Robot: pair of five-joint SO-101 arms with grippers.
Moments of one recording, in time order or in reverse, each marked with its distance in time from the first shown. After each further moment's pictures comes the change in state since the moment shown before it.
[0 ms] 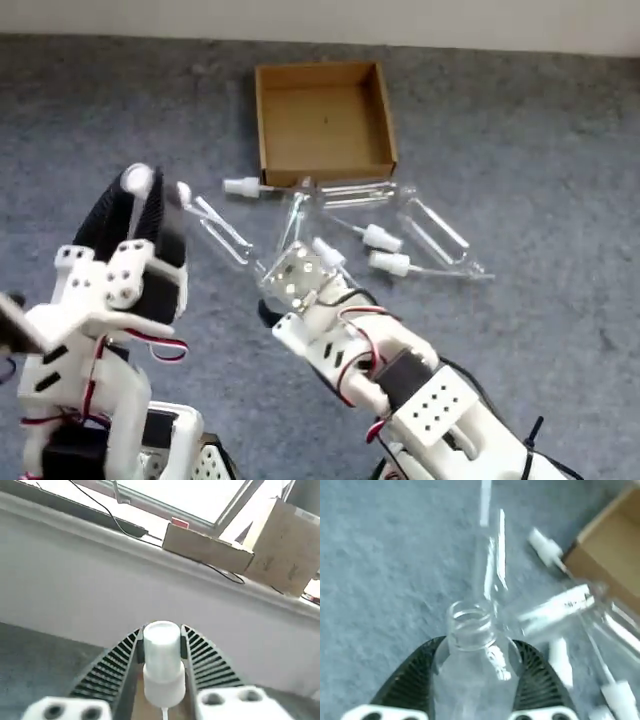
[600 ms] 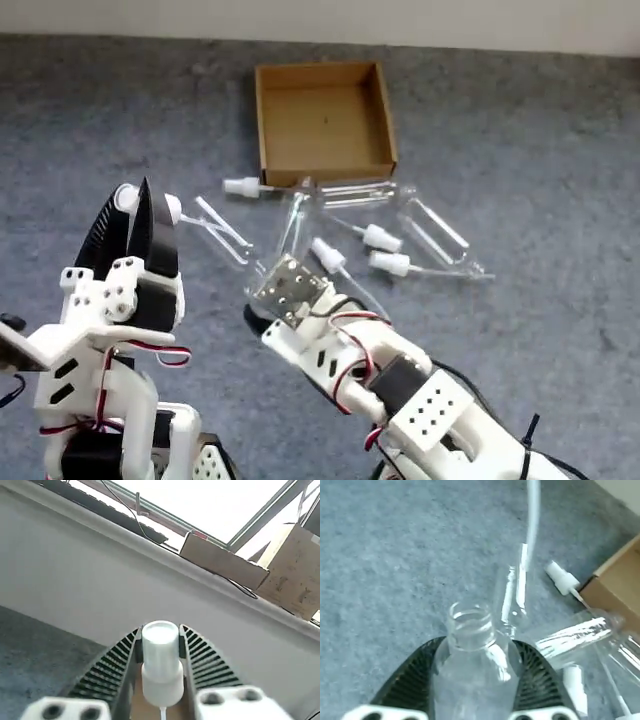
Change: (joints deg) left arm -2.1 -11.3 10.6 -1.5 6.2; right arm -2.0 -0.3 2.1 -4.0 0.0
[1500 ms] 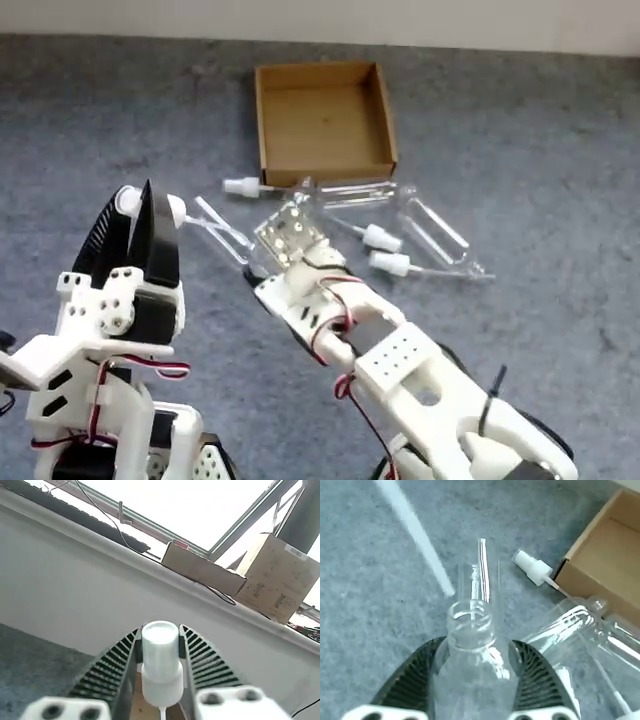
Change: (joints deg) left arm 2.7 -0.1 -4.1 1.5 0.0; right arm 5.4 25.2 -10.5 -12.3 -6.2
